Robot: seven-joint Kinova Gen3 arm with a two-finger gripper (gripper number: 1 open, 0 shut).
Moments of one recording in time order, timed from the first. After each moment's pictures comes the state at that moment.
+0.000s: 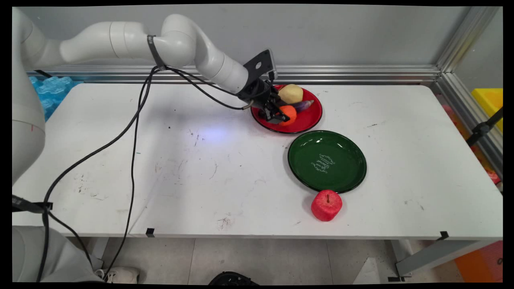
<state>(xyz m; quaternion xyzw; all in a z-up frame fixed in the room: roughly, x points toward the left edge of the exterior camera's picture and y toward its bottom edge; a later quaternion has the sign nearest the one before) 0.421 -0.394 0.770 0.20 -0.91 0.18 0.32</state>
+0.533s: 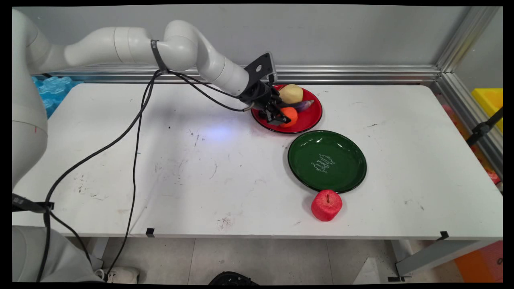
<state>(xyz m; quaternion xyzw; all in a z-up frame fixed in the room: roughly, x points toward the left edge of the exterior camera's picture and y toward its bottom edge) 0.423 -0.401 0.757 0.20 -0.91 0.17 0.33</state>
